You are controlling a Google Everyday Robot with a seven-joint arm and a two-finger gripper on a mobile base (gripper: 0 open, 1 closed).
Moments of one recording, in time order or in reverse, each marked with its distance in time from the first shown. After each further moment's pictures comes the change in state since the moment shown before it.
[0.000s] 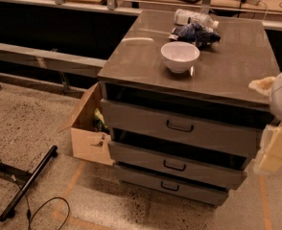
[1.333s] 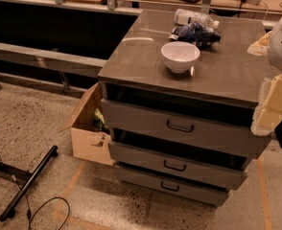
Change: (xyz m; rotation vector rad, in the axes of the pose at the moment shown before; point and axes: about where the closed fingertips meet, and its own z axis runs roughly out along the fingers) arm -0.036 -0.041 -0.053 -0.023 0.013 0.035
